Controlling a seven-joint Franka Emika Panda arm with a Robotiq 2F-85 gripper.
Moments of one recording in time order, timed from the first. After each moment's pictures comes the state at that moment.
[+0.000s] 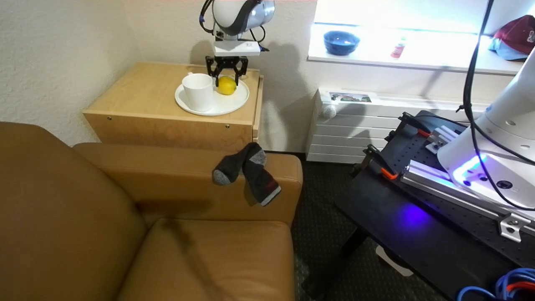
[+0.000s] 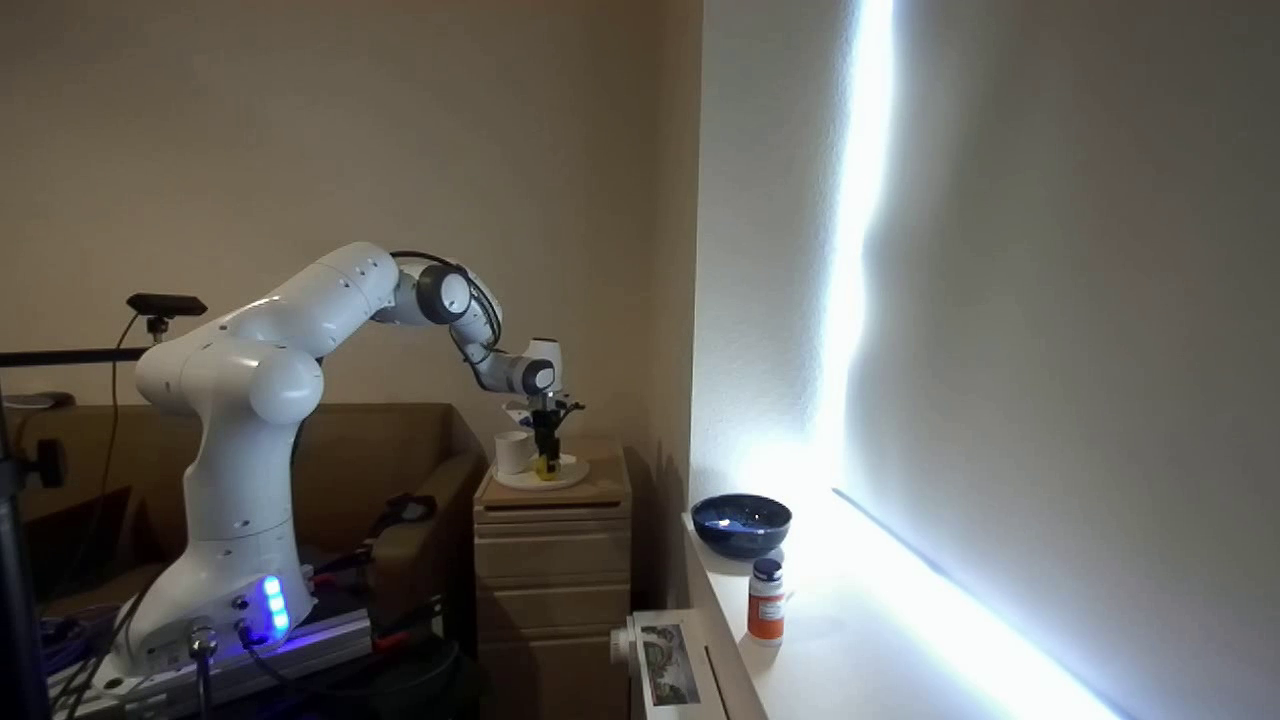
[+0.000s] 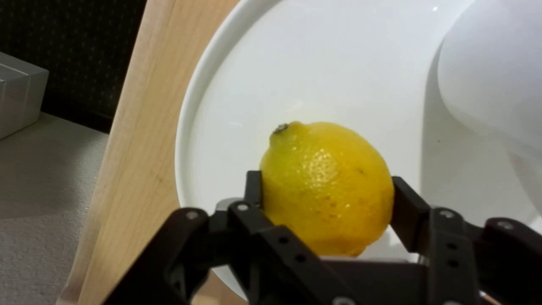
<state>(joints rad) 0.30 0.98 -0.01 -1.33 0.06 2.41 0.63</state>
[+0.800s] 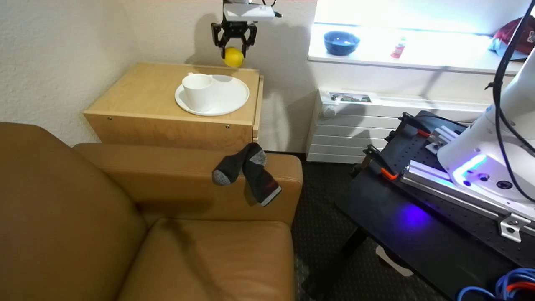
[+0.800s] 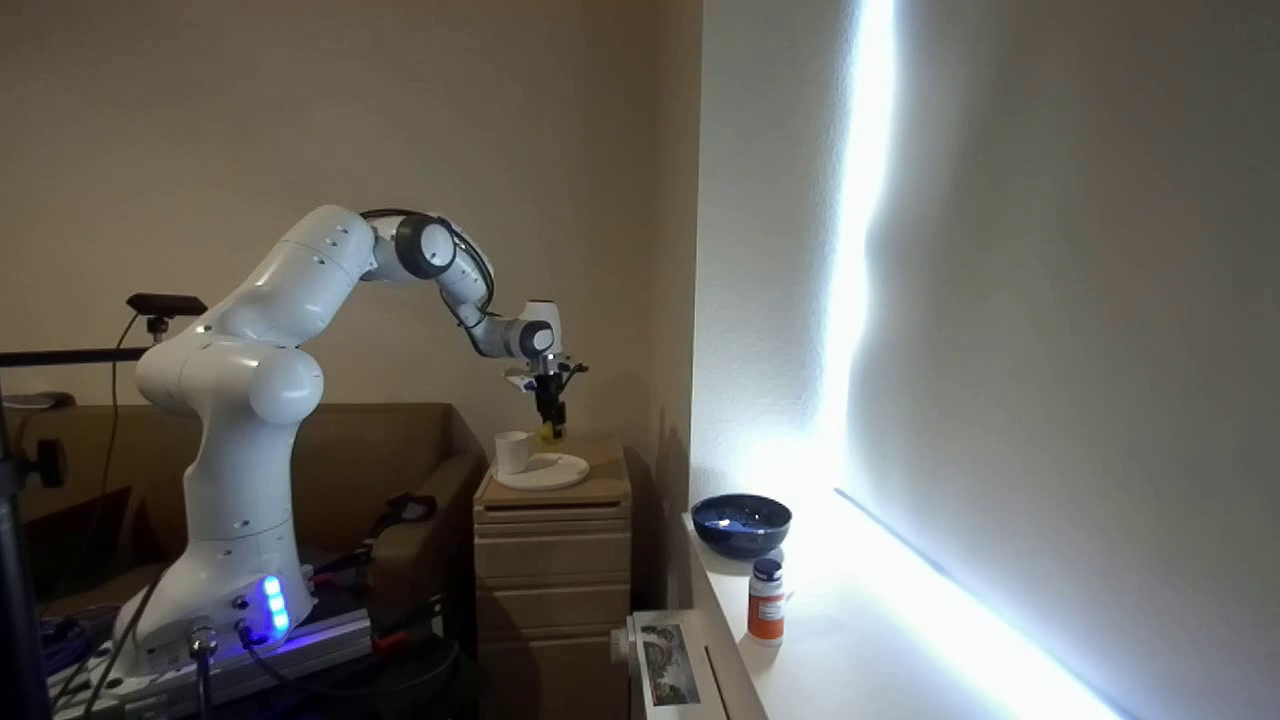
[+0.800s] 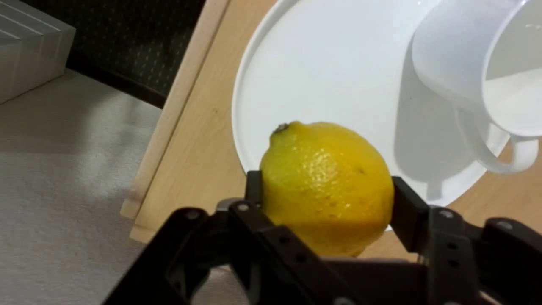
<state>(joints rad) 0.29 0.70 -0.04 -1.56 0.03 2.41 0.54</state>
